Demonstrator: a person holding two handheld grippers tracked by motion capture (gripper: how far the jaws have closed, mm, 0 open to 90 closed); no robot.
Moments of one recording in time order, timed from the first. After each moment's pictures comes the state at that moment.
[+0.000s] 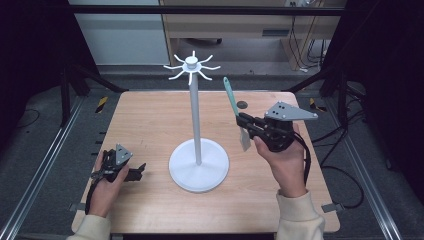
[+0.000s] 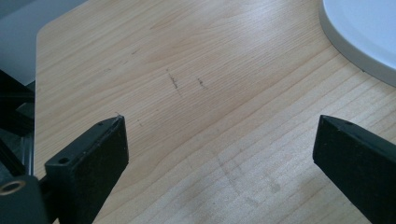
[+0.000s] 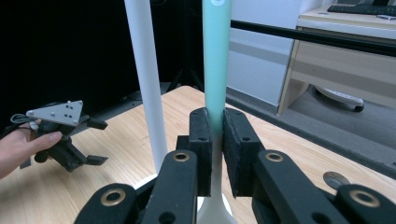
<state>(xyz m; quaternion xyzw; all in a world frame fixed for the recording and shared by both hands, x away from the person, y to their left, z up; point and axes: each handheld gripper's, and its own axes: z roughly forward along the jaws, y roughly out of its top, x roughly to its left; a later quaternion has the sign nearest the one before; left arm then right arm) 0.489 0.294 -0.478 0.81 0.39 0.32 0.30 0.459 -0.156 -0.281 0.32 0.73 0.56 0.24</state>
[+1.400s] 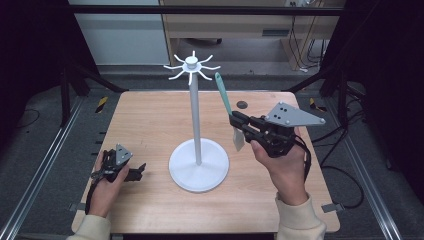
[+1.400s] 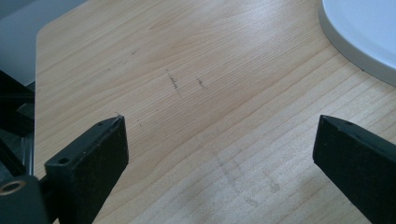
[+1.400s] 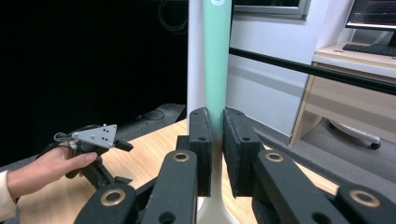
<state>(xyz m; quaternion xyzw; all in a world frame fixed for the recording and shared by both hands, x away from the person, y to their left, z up) 0.489 0.293 -0.478 0.81 0.39 0.32 0.30 0.429 -0.141 -0.253 0.26 0.71 0.60 0.24</state>
